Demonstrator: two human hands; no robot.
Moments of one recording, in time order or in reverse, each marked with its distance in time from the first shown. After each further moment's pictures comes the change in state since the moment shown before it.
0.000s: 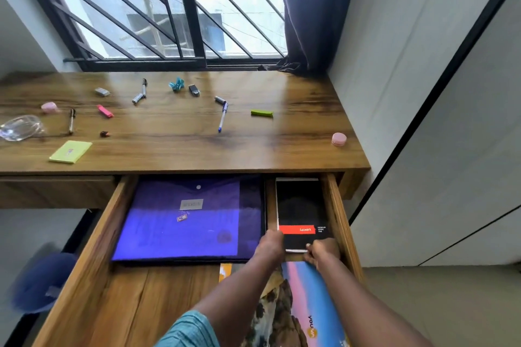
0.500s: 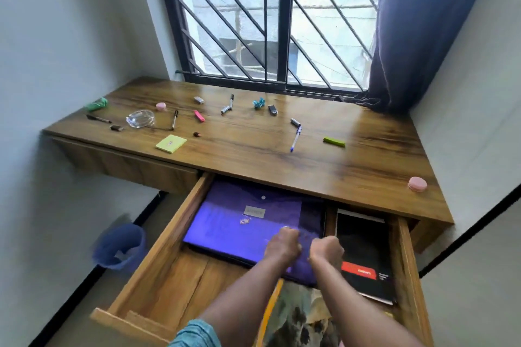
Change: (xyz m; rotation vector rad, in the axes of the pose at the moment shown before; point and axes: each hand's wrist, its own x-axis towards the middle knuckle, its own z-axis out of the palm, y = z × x) left_hand -0.028 -0.074 -0.074 -0.202 0.216 -0.095; right_hand -0.113 -0.022 0.094 -0.569 -0.011 -0.387
